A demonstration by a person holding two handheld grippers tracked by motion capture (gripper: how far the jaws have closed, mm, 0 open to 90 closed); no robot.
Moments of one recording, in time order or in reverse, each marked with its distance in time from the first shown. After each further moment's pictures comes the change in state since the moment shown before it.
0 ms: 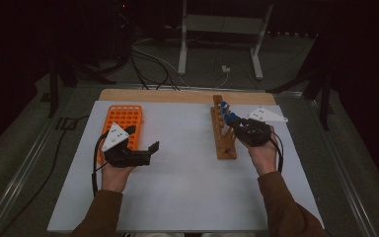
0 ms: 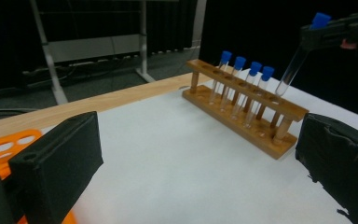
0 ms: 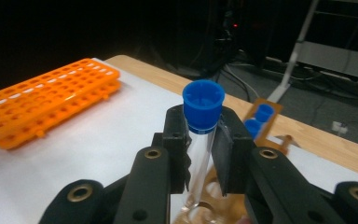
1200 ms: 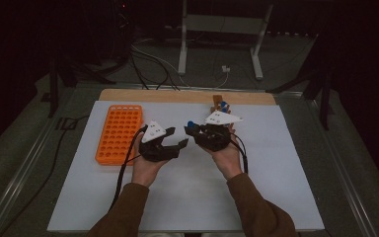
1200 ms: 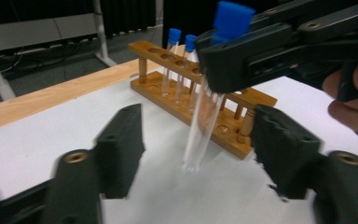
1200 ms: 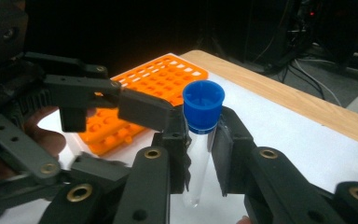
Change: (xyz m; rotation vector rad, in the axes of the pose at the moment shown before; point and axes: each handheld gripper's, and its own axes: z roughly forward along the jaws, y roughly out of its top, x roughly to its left) left arm -0.036 0.001 0.069 0.092 -0.138 0.056; right arm 0.079 0.012 0.056 0.042 0.229 -0.004
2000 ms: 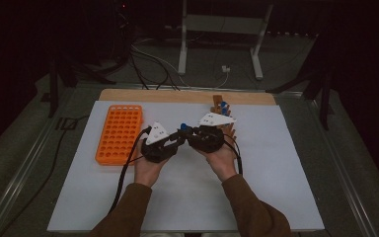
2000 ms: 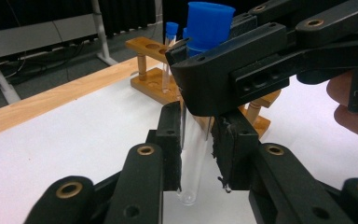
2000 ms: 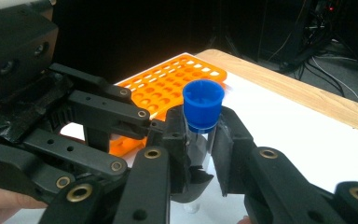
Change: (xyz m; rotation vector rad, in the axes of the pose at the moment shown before) left arm -0.002 -0.003 0.005 0.022 0.015 0.047; right arm 0.011 0.000 0.011 0.004 0.050 0.015
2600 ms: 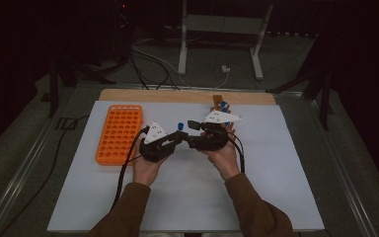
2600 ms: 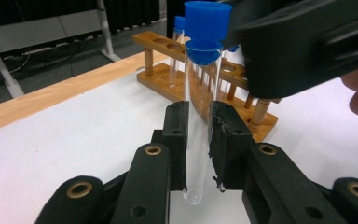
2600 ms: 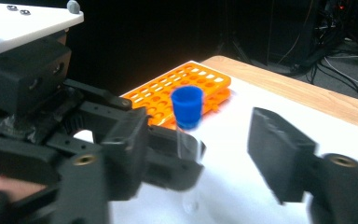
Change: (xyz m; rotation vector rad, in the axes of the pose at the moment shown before) left arm 0.008 -0.004 -0.001 0.004 0.015 -0.023; right arm -0.011 0.000 -0.007 -0.035 0.047 0.055
